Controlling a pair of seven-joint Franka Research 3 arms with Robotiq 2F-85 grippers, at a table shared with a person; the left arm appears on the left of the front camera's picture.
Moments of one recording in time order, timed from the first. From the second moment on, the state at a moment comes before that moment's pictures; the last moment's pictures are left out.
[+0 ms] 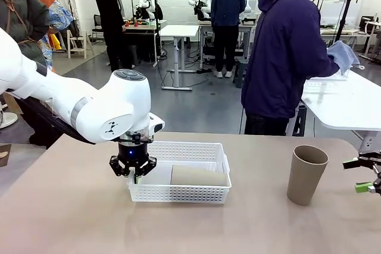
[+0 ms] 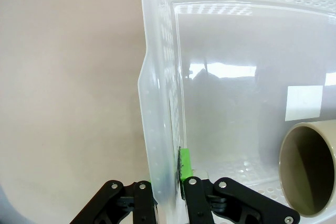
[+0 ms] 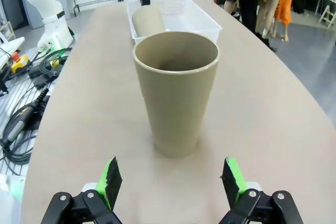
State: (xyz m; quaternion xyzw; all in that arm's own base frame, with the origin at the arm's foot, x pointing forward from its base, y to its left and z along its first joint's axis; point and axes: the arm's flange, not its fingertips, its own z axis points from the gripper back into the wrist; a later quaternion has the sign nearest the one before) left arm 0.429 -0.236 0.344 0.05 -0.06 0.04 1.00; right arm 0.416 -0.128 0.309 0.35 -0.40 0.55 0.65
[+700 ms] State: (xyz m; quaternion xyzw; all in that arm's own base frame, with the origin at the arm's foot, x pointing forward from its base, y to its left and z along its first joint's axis) left arm 0.429 -0.236 0.344 0.05 -0.06 0.04 1.00; right arm 0.455 -0.097 0.280 0.36 -0.39 0.55 0.65
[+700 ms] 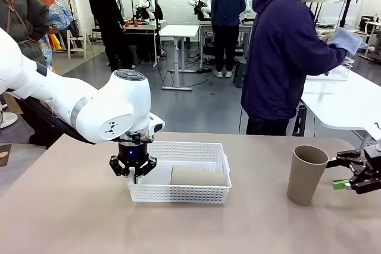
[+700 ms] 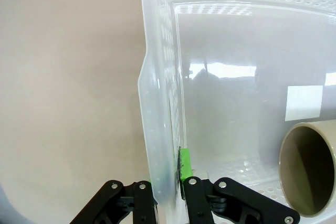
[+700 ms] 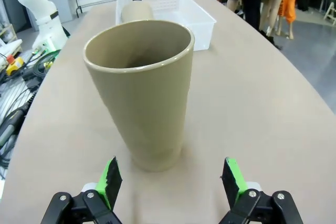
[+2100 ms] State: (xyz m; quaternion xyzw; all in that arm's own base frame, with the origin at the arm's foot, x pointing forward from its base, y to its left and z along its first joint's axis) left arm 0.429 -0.236 0.344 0.05 -0.06 0.04 1.00; right arm 0.466 -0.033 0.261 0.44 -0.35 0.56 0.60
